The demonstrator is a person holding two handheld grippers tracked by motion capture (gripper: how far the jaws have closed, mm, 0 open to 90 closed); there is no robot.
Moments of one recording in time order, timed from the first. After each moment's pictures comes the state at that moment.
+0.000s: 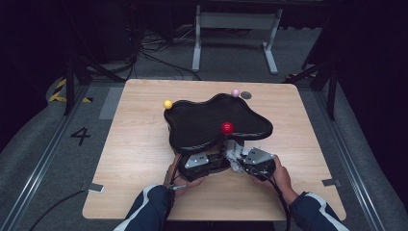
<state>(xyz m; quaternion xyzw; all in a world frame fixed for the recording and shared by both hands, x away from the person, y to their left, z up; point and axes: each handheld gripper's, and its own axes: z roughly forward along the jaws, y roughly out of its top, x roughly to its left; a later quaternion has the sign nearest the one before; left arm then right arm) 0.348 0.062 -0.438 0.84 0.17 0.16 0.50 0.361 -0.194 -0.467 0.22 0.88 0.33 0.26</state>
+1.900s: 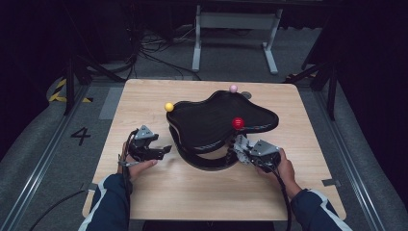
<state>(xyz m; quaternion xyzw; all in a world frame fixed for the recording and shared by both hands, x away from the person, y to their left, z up) 0.417 0.211 -0.464 0.81 0.38 0.14 0.42 0.385 -0.213 -0.468 0.24 0.87 0.33 0.29</state>
